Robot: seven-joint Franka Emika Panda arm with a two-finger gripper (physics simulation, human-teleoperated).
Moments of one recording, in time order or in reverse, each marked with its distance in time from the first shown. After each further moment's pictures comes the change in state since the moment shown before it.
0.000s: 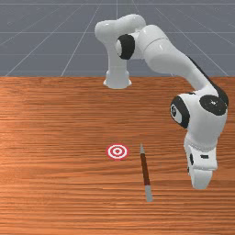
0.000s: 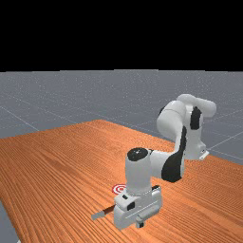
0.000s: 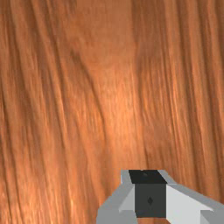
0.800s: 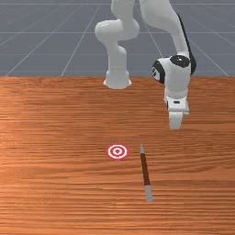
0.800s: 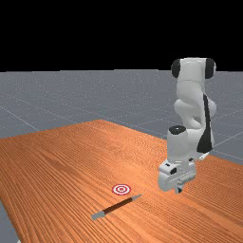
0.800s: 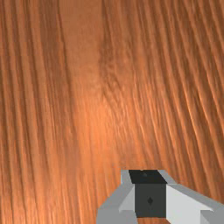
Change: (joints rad) arm 0.056 -0.835 0.062 -1.502 0.079 0.690 0.070
